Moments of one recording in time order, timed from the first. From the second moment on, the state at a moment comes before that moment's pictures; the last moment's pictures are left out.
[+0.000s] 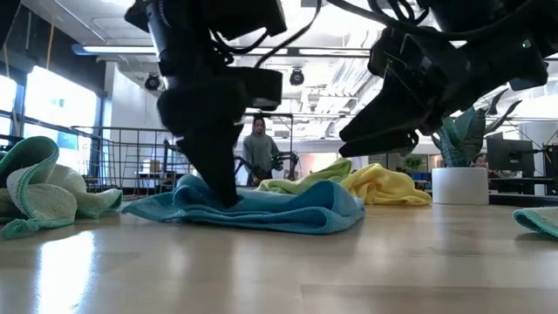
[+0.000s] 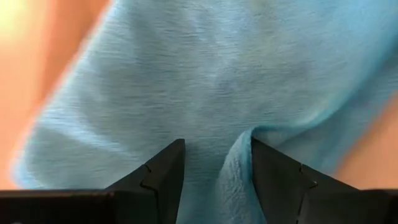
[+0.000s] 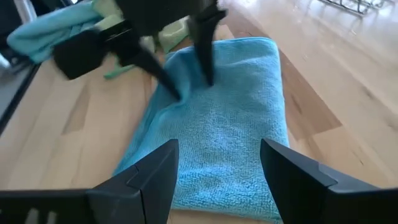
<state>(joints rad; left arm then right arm) -0.15 1.93 1.21 -0.55 -0.16 -0.45 0.30 1.59 0.54 0.54 0.29 0.45</state>
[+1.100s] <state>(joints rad) -0.14 1.93 1.21 -0.56 -0.21 -0.30 0.46 1.83 0.60 0.79 0.57 0.78</state>
